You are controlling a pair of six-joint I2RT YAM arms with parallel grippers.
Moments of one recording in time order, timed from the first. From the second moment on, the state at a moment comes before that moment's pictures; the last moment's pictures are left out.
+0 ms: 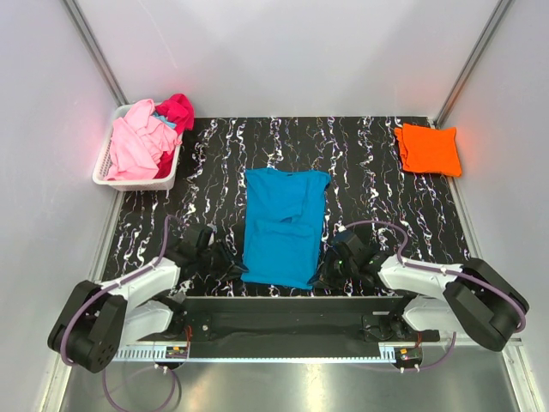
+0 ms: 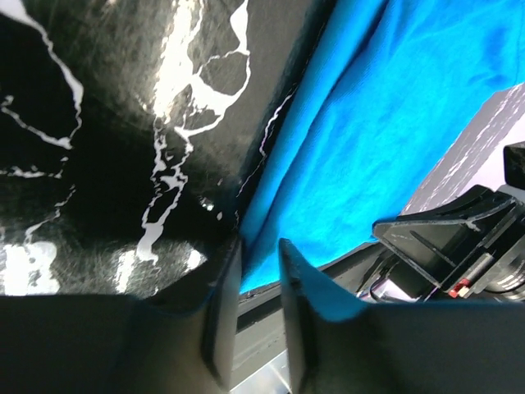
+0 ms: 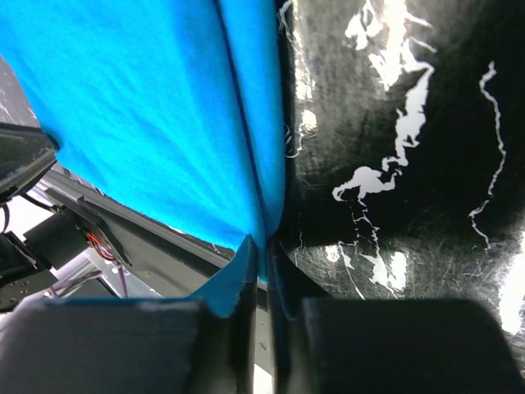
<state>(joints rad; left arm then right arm) -0.43 1.10 0.29 -0.16 0.42 -1.07 0.77 1.23 0.35 -0.04 -0.27 1.16</state>
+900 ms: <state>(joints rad) -0.51 0.64 0.25 -0.32 0.41 -1.03 0.82 0.98 0.56 -0.50 -0.15 1.05</state>
